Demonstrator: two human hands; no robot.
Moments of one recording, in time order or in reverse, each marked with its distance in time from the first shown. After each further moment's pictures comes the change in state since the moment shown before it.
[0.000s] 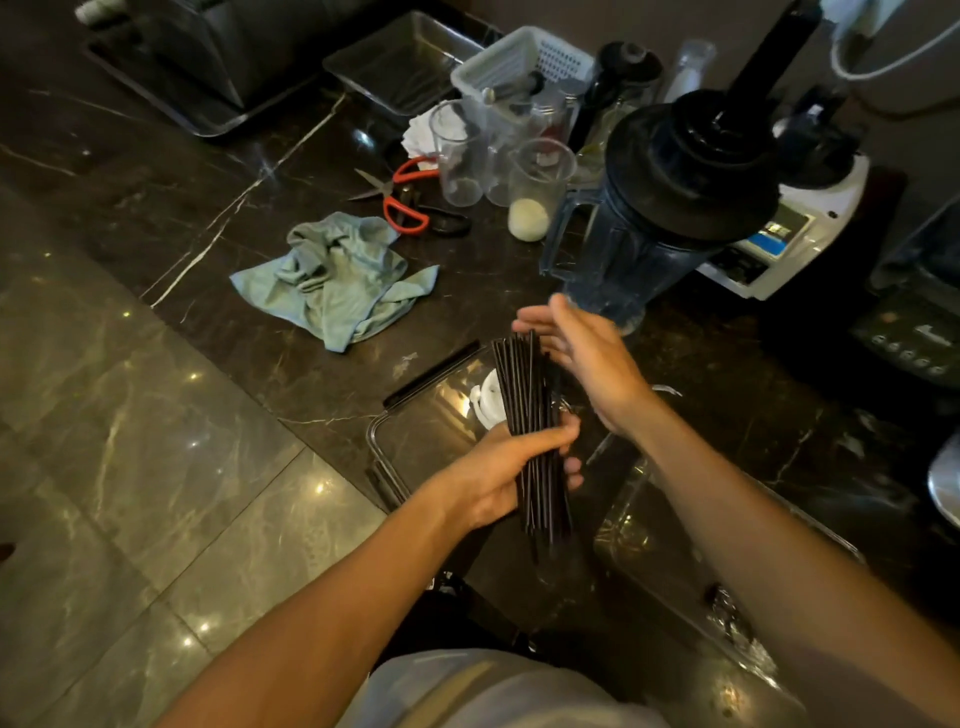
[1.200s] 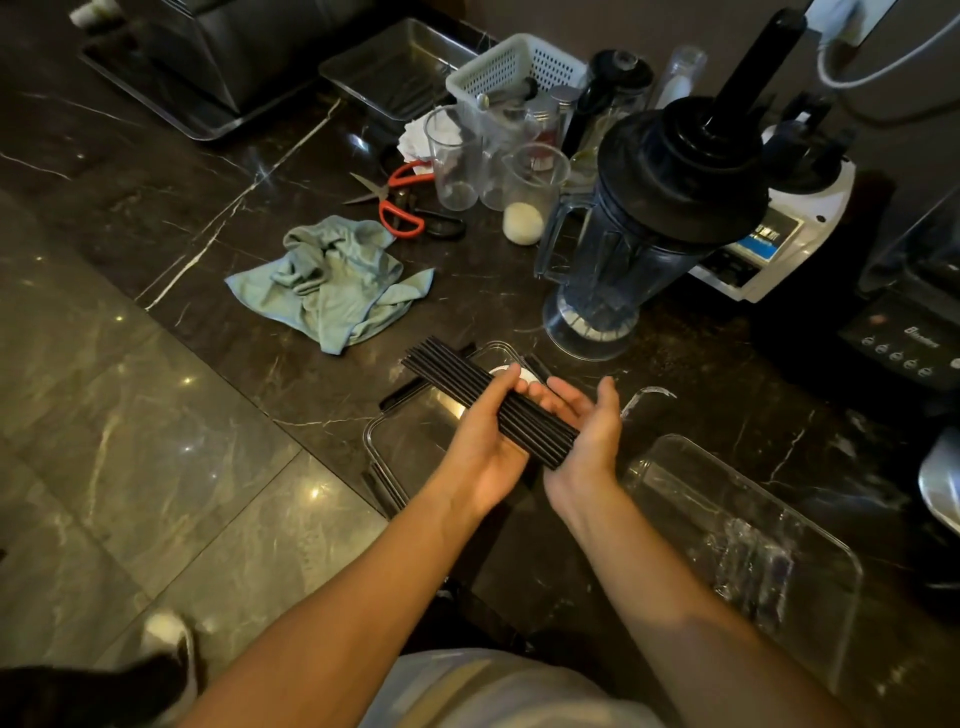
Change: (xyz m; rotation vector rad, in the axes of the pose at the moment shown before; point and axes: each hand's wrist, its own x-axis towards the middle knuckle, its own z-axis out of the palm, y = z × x) left_hand 0.003 0.015 0.004 -0.552 0.029 0.239; right_hand -0.052 0.034 0.048 0.758 0.554 0.494
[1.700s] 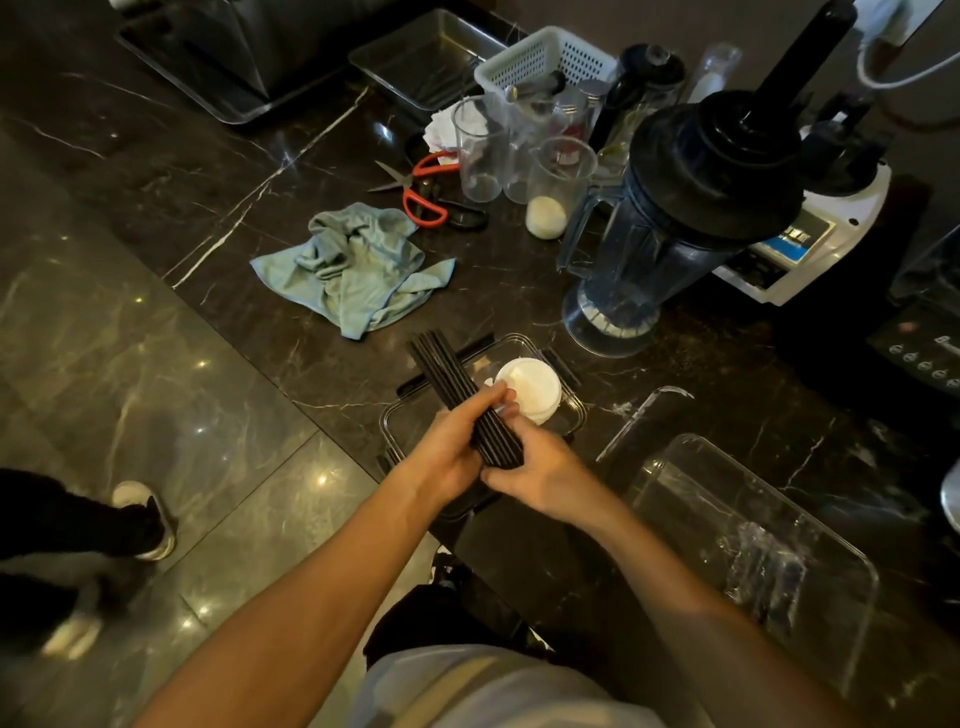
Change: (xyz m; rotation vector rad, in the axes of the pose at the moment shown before) left_hand 0.005 0.023 -0.061 0.284 0.221 0.079; right_hand 0.008 0.032 -0.014 -1.304 -0.634 -0.280
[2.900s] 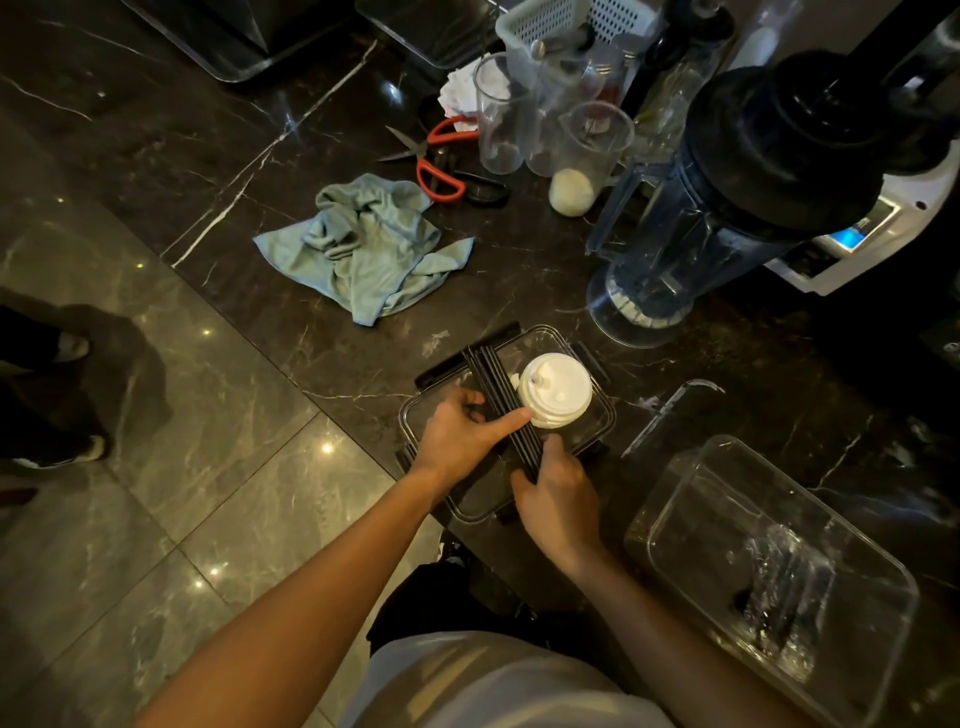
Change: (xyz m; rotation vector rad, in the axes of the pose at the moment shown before) left_hand 0.011 0.005 -0.037 1.015 0.258 0.216; right_hand 0.006 0.033 0.056 -0.249 0.466 0.076
